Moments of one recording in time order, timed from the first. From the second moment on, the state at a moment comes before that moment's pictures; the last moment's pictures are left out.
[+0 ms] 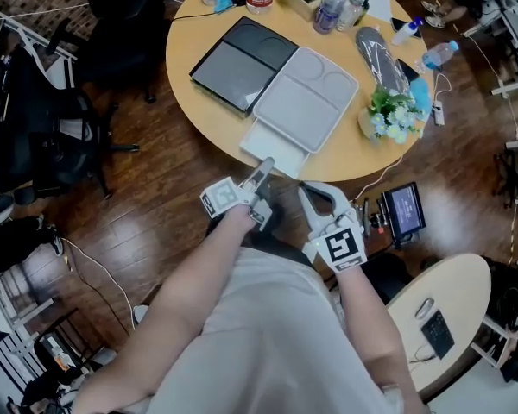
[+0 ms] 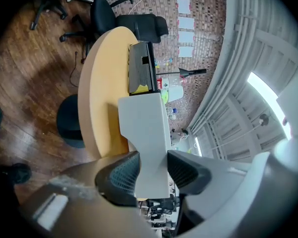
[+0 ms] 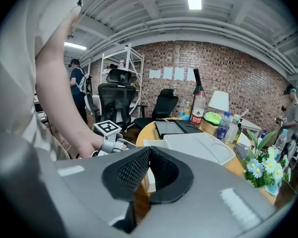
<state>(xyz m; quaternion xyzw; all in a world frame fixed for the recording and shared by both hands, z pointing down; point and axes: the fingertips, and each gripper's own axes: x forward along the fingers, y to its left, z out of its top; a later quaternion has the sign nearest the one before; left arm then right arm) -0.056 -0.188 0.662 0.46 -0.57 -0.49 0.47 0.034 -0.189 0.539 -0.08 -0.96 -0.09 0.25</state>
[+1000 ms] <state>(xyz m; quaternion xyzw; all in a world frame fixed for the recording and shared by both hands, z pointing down) -0.034 -0.104 0.666 0.50 -0.53 -0.46 0.51 0.048 -0.084 0.535 -0.02 -0.96 -0.07 0.28</state>
